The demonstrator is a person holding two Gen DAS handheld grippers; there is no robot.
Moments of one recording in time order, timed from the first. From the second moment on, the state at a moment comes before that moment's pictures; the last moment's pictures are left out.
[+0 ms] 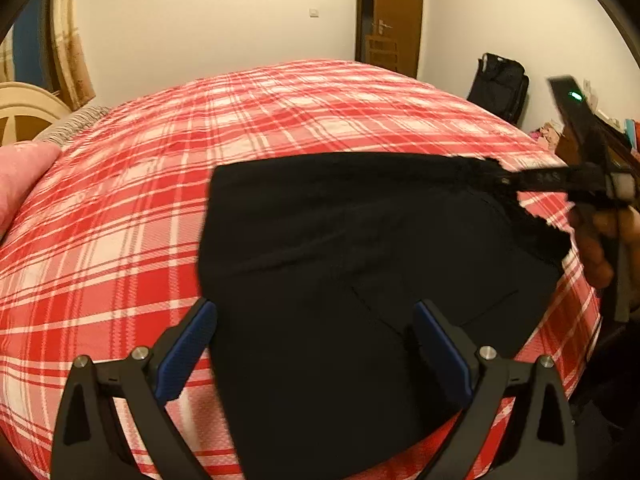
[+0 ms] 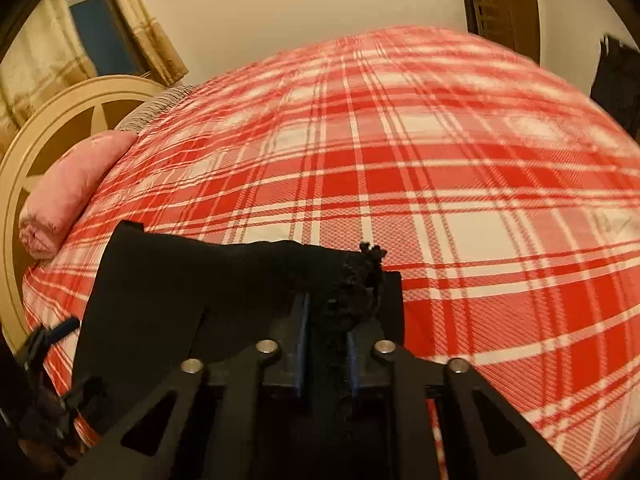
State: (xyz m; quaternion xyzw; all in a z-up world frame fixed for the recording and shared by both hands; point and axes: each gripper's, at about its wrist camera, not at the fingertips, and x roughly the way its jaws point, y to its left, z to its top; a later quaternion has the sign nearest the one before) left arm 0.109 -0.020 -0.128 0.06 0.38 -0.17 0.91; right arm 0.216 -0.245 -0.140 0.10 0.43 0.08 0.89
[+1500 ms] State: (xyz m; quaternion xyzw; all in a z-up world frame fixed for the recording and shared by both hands) left arm 0.146 0.039 -0.138 0.03 0.39 -0.12 0.91; right arm 0.126 -0.254 -0.121 0.10 0.37 0.11 0.92
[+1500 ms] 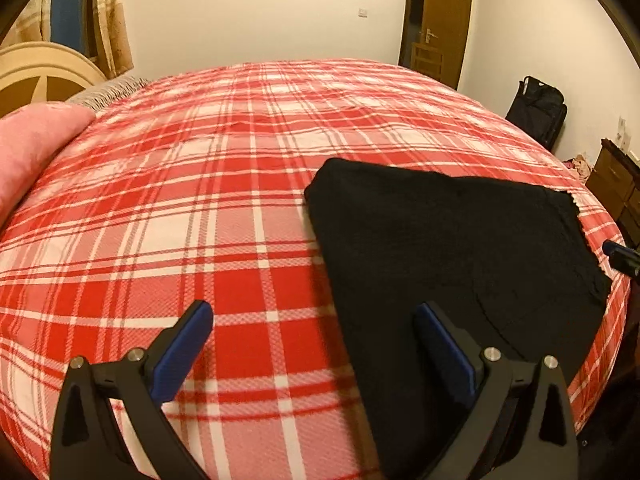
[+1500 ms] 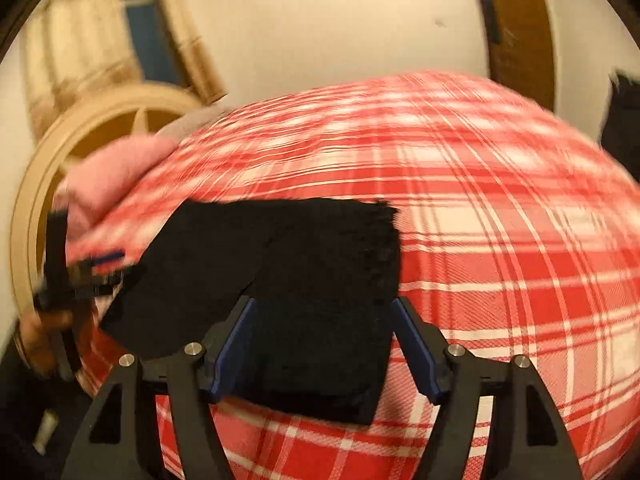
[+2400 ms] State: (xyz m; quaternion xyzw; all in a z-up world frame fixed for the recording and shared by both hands) left arm 0.178 0.003 -0.153 0.01 0.42 -0.23 0.88; right arm 0.180 -0.274 -0.173 0.27 0.41 0.13 0.86
